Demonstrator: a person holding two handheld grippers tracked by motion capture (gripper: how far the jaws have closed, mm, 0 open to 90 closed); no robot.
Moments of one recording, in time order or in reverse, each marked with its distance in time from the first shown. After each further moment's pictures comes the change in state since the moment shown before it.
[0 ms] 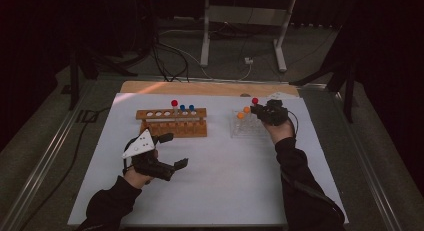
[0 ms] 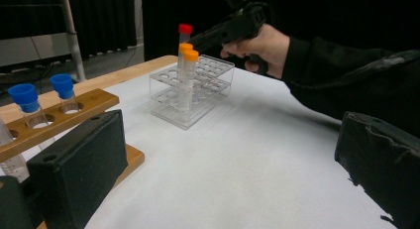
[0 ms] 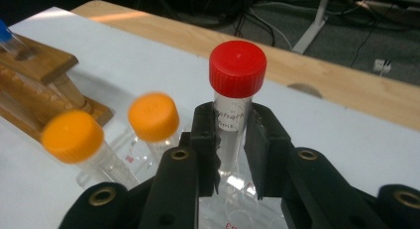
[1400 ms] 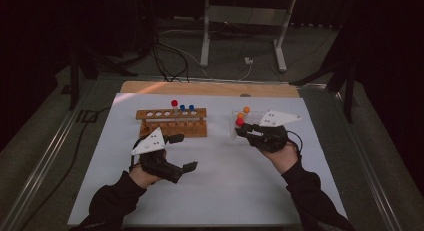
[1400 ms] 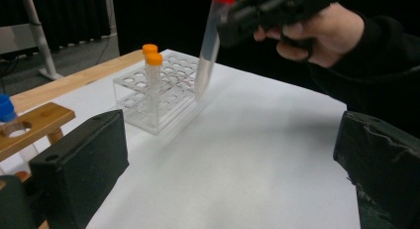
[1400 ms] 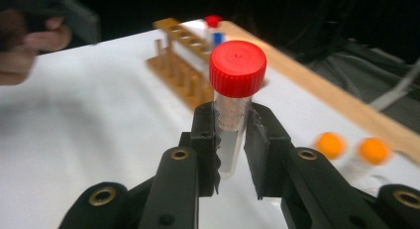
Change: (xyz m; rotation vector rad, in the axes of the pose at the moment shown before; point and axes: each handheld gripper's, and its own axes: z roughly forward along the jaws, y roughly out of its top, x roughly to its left) left arm -0.018 0.024 0.015 0.063 -0.083 0.024; right arm 0.108 0.004 -0.092 -0.067 0.269 -0.288
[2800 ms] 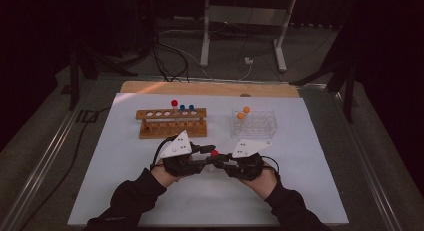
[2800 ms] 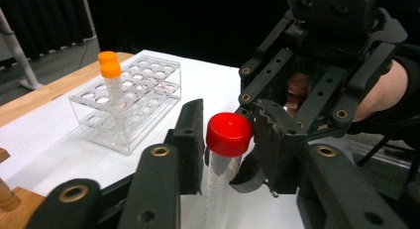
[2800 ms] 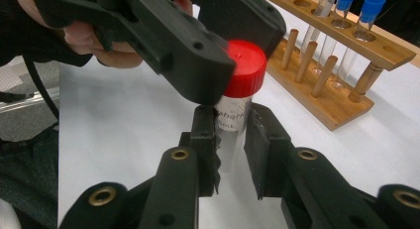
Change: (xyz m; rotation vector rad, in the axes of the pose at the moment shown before) left arm -0.021 0.008 0.049 0.038 -0.050 0.083; right arm 0.069 -0.028 0.034 0.071 0.190 -0.045
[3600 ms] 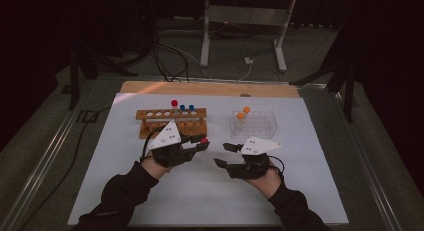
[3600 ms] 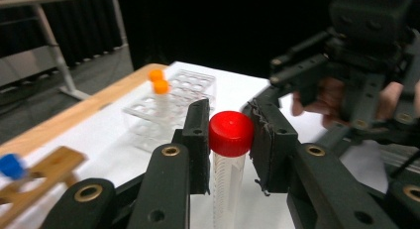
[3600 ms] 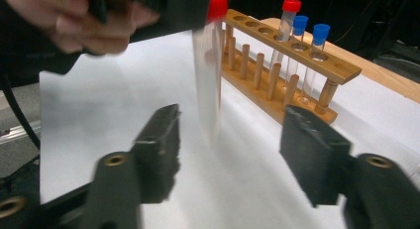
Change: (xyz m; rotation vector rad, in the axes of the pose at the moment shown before) left arm 0.021 0.019 -0.030 -0.026 0.109 0.017; right arm -0.003 -0.002 -0.014 -0.105 -0.085 0.051
